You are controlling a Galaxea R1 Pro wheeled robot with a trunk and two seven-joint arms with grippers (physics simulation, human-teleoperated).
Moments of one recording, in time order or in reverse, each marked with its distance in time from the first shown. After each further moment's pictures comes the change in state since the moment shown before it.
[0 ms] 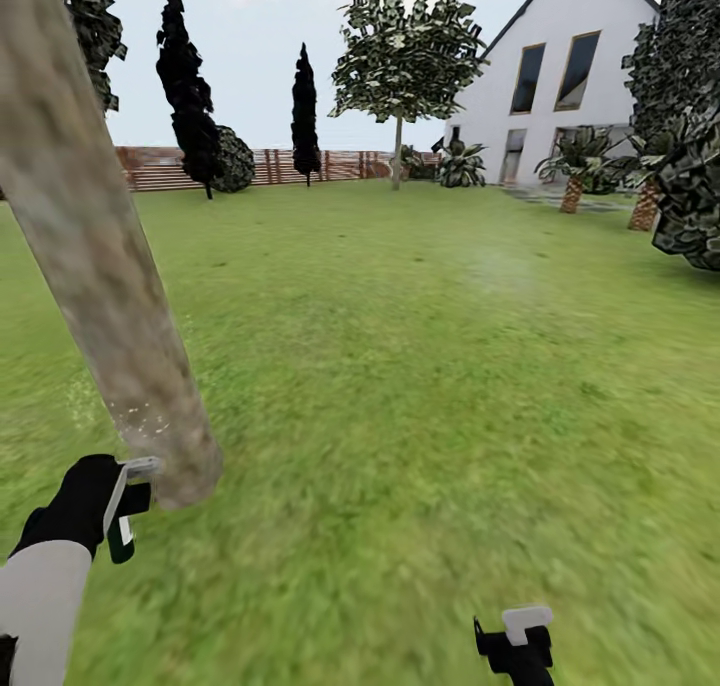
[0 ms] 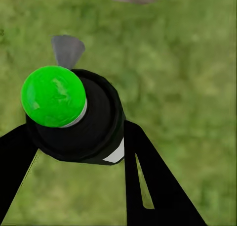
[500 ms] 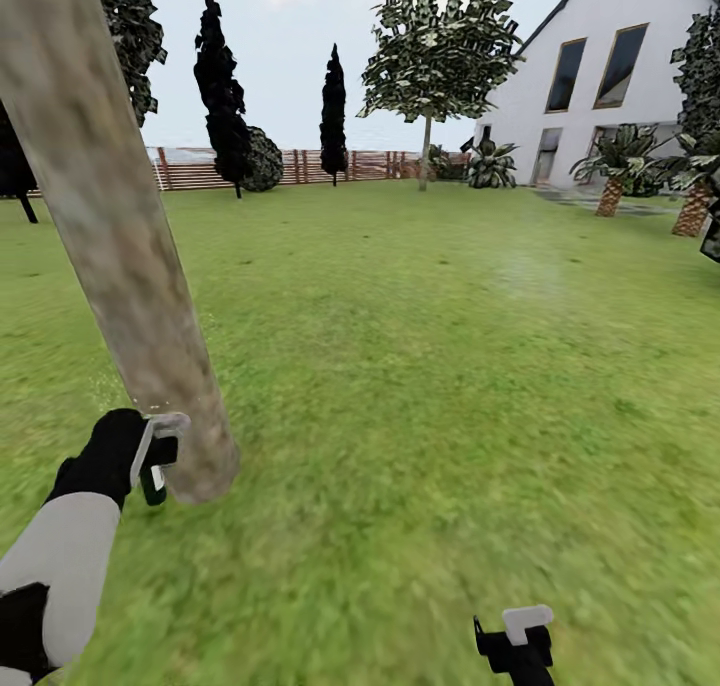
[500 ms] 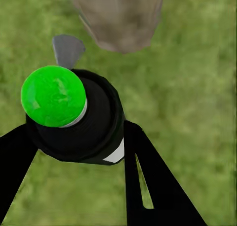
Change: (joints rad) left arm -0.134 -0.048 -0.072 -0.012 0.005 0.025 -0.010; right arm 0.000 0.000 0.000 -0.001 0.000 -0.002 0.000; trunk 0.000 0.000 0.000
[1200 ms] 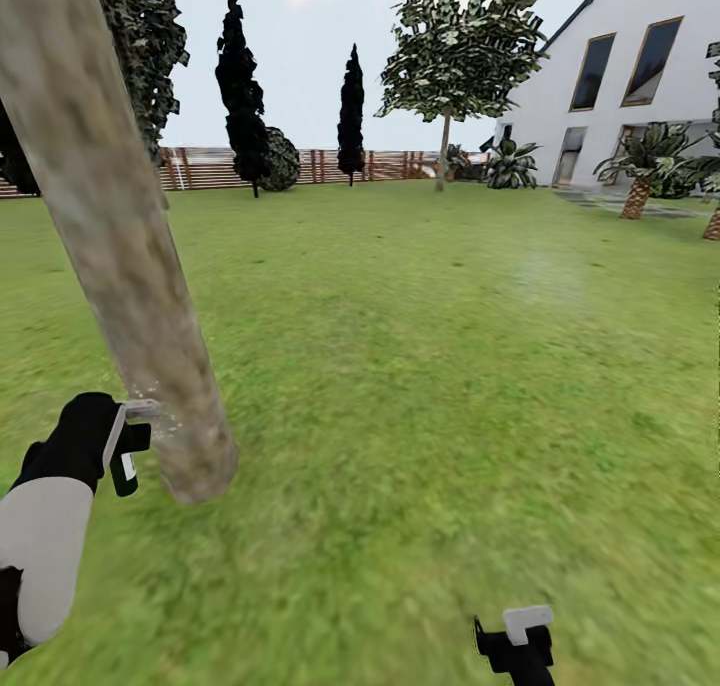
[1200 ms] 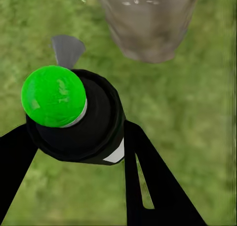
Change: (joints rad) left arm -0.052 0.080 -0.006 0.000 -0.001 0.047 -0.002; right arm 0.000 -0.001 0.000 -0.001 0.000 0.000 0.000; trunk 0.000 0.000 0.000
